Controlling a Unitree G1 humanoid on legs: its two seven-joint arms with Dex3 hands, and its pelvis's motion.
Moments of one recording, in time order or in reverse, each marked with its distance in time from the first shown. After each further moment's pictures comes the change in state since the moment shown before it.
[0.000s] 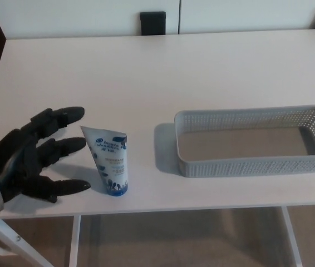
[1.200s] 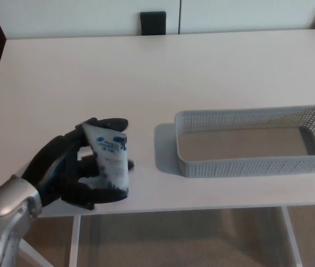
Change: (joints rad) left_arm -0.016 -0.112 -0.106 -0.025 0.078 -0.014 -0.016; right_arm -0.009 0.003 -0.010 -0.003 0.004 0.001 0.003
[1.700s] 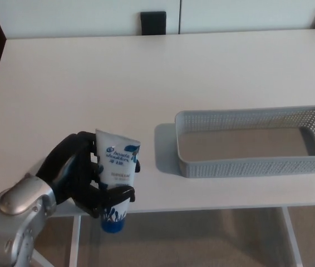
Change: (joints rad) left_arm -0.014 -0.069 0.022 0.001 -0.001 0.015 0.013; right_arm -0.044 0.009 -0.030 -0.005 0.011 0.006 0.024
